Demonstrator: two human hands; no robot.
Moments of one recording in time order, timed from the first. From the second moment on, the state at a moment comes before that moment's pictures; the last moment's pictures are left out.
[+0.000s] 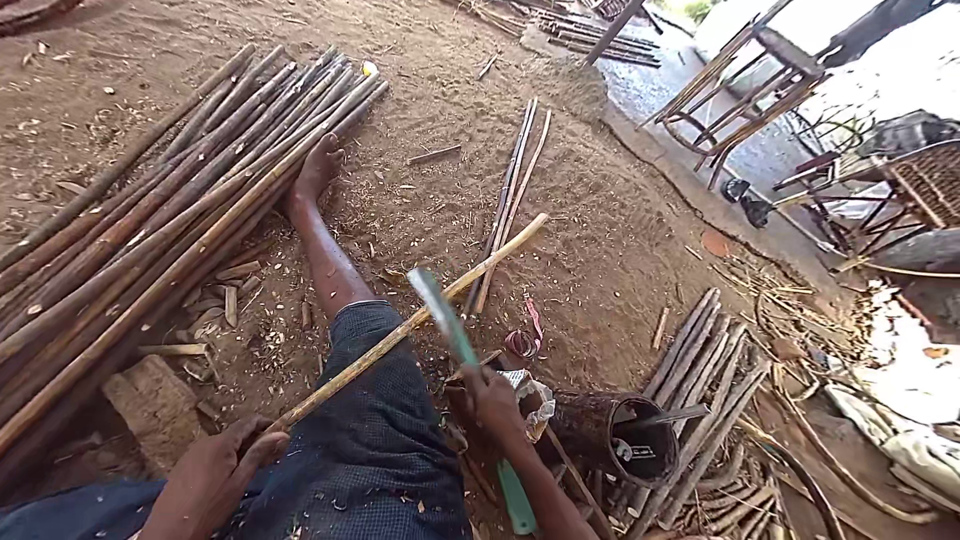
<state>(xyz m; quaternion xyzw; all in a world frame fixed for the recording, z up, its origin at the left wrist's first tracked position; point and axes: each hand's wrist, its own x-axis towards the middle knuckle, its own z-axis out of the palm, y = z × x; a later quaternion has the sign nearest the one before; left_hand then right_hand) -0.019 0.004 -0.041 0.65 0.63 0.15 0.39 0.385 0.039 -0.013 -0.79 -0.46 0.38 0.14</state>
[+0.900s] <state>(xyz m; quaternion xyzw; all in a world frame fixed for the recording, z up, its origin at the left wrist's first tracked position) 0.018 -0.041 -0.031 0.68 0.67 0.21 0.18 0.388 0.034 -0.001 -0.76 -0.50 0.40 0.10</state>
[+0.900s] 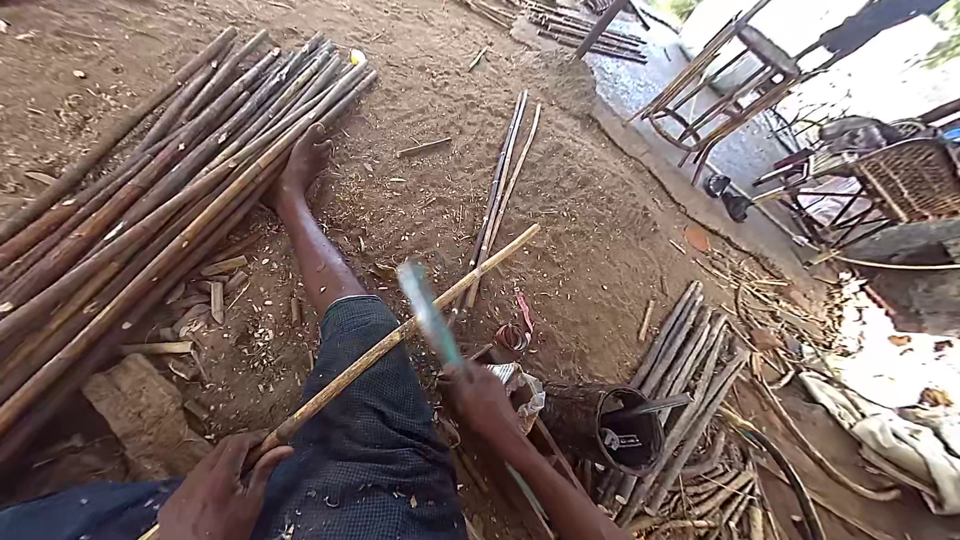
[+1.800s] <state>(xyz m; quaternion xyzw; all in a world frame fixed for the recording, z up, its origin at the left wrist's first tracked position) -0.001 -0.029 -0.029 0.67 0.66 0.19 0.28 0.369 0.005 -0.009 -0.71 -0.60 0.38 0.02</state>
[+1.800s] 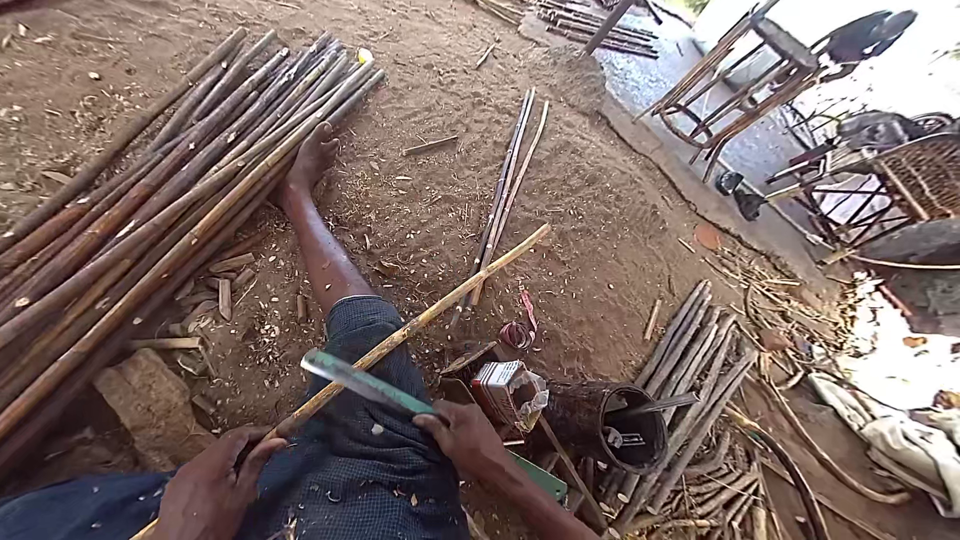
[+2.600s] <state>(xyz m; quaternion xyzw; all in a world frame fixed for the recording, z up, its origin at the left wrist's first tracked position) -0.036 0.025 -0.027 0.54 0.54 0.13 0.64 0.384 0.020 -0.020 -0.73 -0.53 0.42 0.11</state>
